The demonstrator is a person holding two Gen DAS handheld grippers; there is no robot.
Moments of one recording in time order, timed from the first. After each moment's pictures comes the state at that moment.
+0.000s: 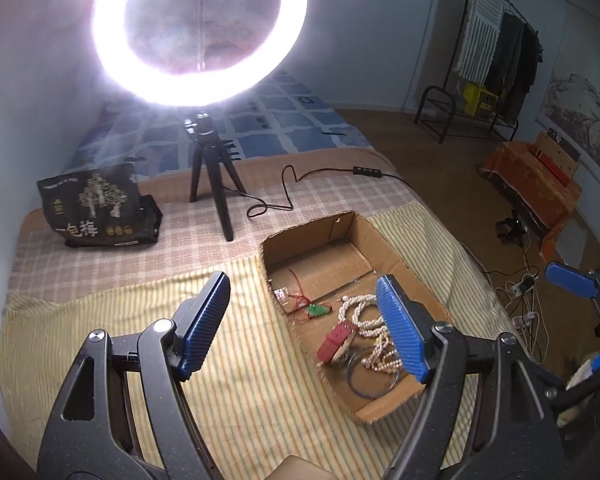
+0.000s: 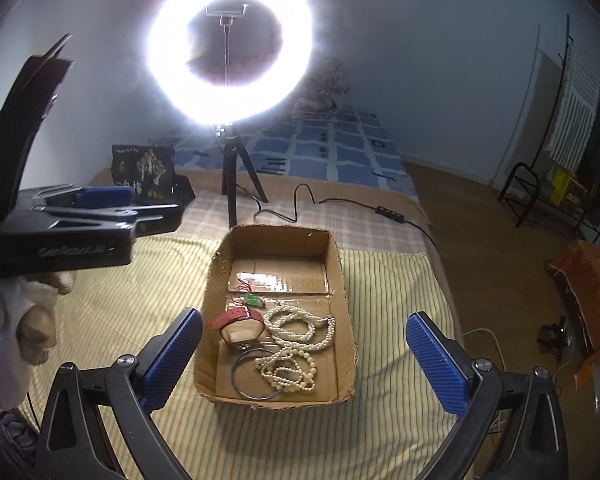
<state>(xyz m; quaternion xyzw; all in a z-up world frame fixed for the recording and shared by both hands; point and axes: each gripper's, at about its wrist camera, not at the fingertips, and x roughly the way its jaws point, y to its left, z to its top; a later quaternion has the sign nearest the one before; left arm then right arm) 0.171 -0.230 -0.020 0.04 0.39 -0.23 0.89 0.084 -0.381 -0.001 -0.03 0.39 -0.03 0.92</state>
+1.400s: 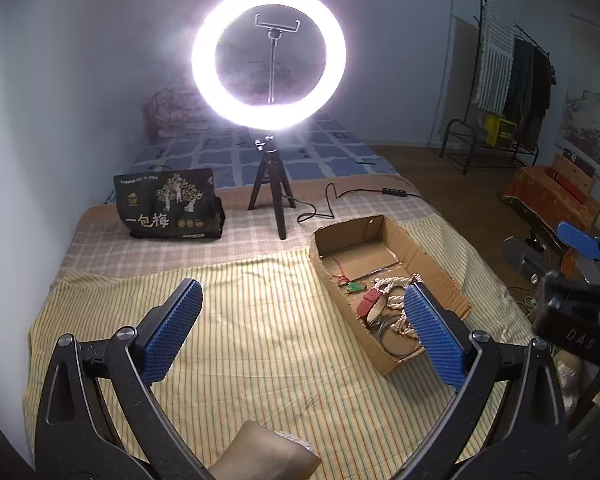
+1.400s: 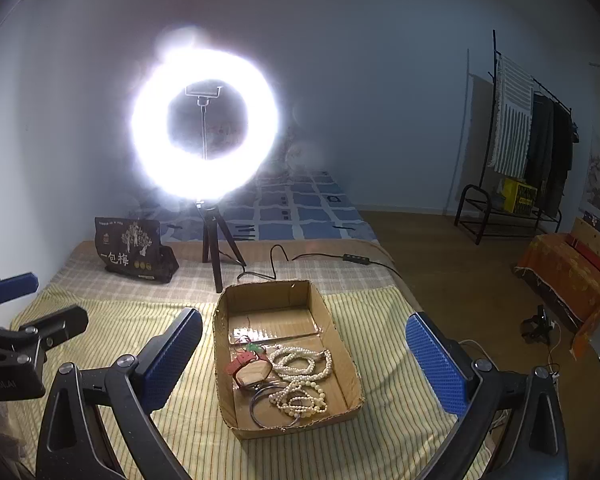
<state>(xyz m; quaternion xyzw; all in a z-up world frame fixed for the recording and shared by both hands) 0.076 -0.155 0.001 0.04 0.32 -0.17 0.93 0.036 -0.344 0.022 0.01 0.27 -0.12 0.96</state>
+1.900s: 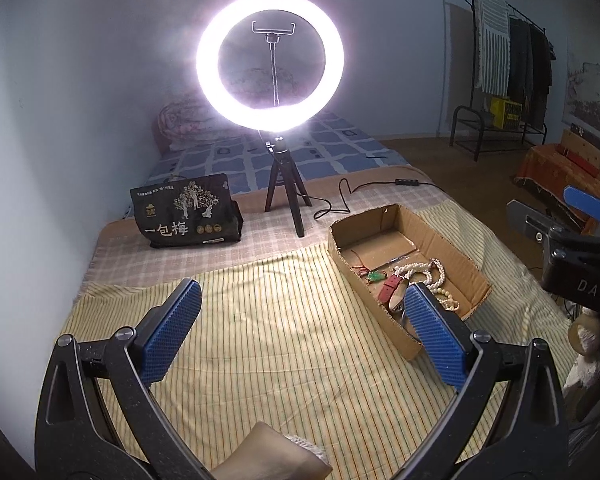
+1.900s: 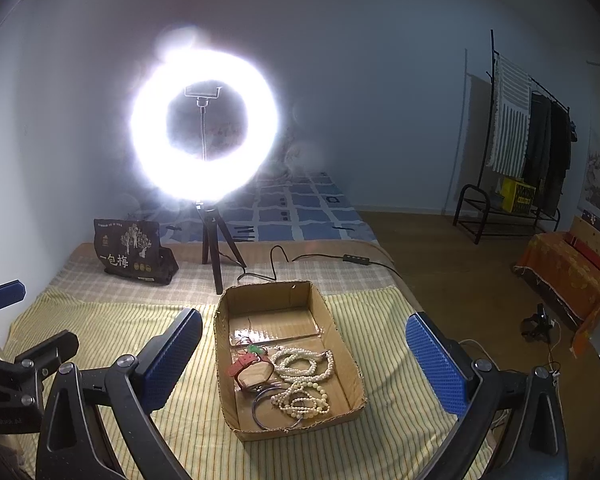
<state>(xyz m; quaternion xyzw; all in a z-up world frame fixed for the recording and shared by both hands) 0.061 -0.154 -0.003 0.09 0.31 -0.16 0.93 0.035 -0.343 0.022 0.01 0.27 -0.12 0.96</state>
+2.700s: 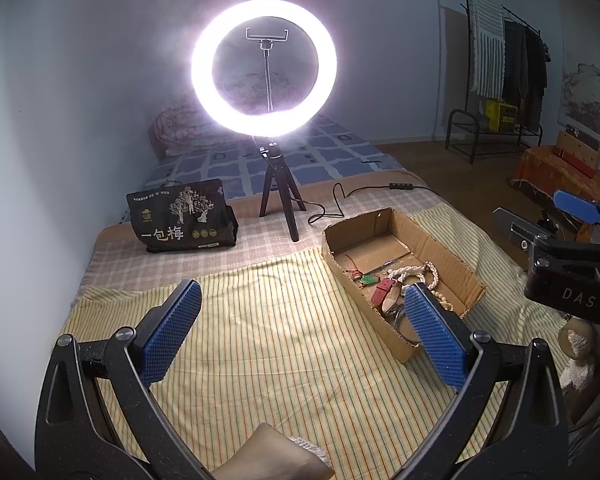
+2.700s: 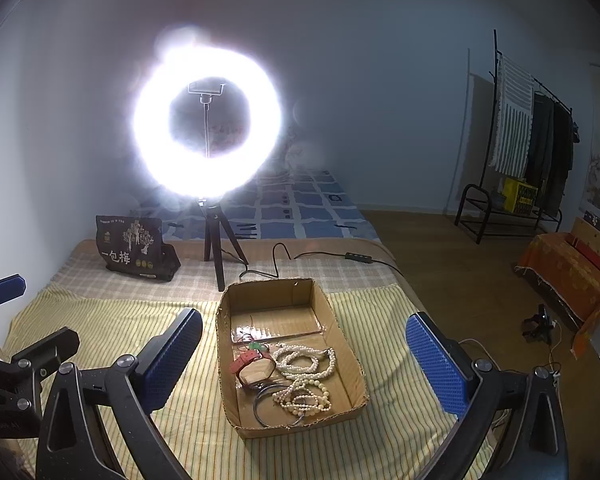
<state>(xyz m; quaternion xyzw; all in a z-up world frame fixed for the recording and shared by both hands) 0.055 -0.155 0.002 0.09 0.30 -0.17 0.94 0.036 -0.339 0.020 0.01 0.27 -0.12 0.96</state>
